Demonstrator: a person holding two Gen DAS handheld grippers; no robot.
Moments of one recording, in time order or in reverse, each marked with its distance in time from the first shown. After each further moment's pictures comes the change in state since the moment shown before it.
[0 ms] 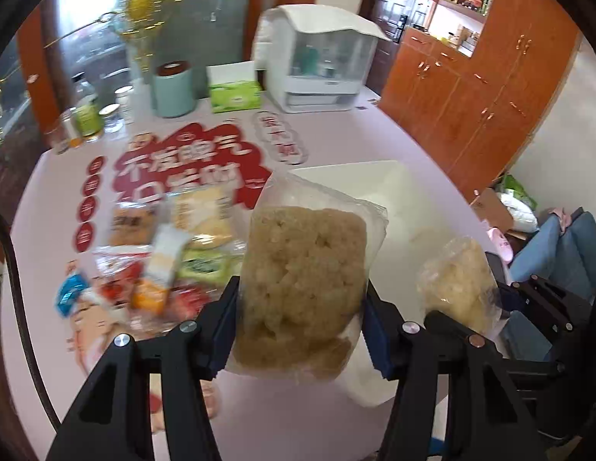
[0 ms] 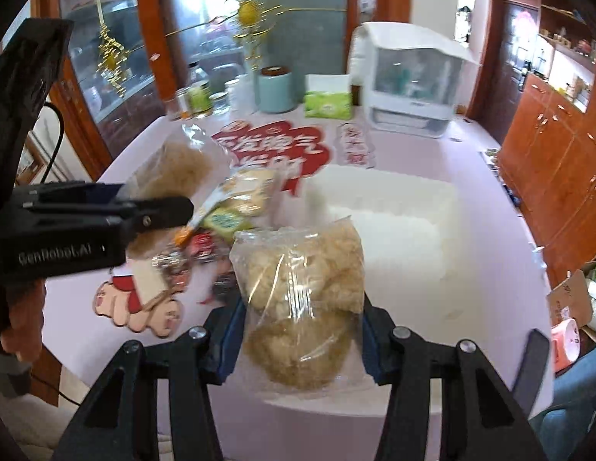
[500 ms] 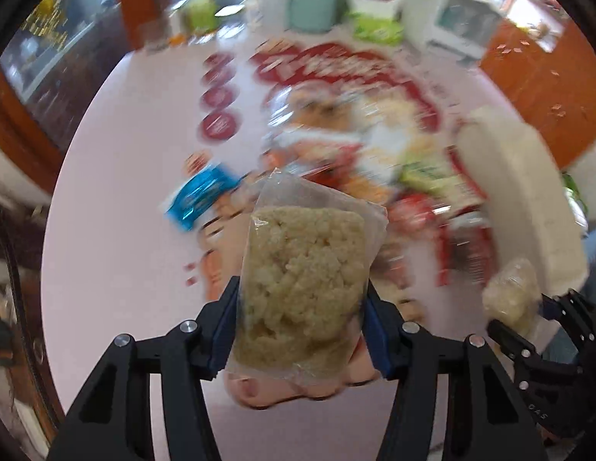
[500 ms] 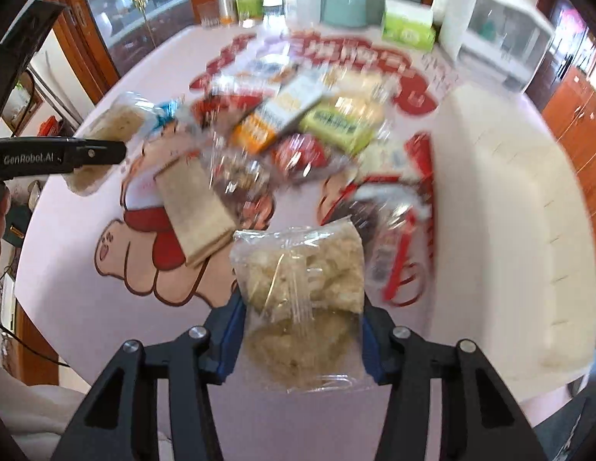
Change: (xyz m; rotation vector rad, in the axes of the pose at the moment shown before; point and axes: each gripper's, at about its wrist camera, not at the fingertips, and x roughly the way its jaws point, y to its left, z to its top) left arm -0.003 0.223 -0.100 -0.126 0.163 0.158; right arm 0.099 0.162 -0.044 -0.094 0.218 0.014
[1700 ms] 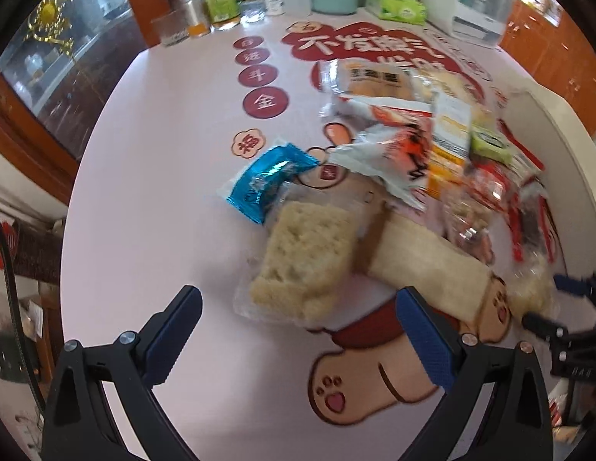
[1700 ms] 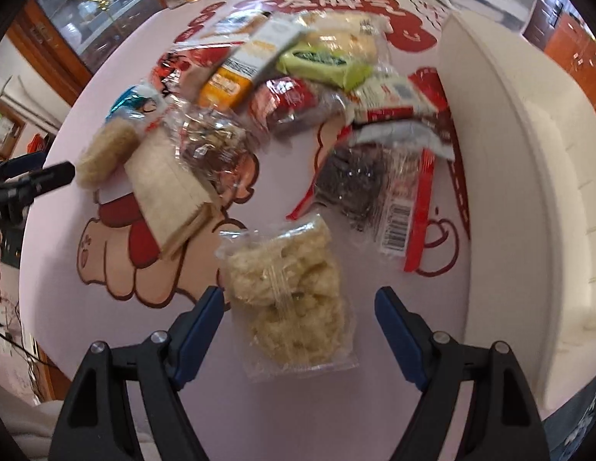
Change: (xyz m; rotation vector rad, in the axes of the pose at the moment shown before) left arm 0.046 0.061 0.001 0.039 0.038 0.132; right arm 0.067 -0.009 -0.009 0.148 0.147 0.046
